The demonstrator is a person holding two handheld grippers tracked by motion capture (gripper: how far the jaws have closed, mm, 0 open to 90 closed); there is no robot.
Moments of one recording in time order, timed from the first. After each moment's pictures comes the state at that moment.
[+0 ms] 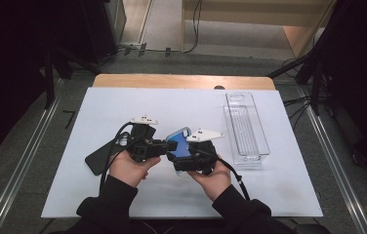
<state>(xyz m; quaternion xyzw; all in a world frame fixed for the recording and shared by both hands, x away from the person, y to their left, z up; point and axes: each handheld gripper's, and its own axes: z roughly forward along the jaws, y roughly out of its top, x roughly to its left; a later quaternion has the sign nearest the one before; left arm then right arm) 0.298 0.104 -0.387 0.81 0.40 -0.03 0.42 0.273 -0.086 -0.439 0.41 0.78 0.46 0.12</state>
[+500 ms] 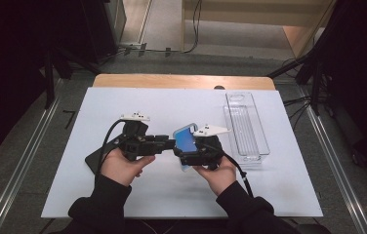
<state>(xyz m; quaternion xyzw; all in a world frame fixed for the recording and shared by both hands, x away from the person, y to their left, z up) 0.297 0.119 -0.372 0.81 0.39 -0.03 0.44 0.286 -0.106 -0.440 0.43 0.77 0.45 0.12</state>
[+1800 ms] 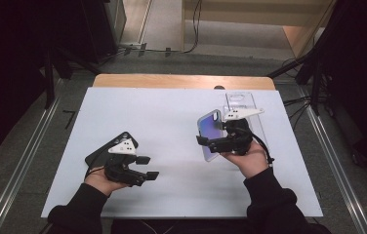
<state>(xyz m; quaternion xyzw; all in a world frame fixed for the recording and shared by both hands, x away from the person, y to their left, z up) 0.280 0.176 -0.454 0.87 0.28 -0.02 0.41 0.303 -0.178 -0.398 0.39 0.79 0.46 0.10</state>
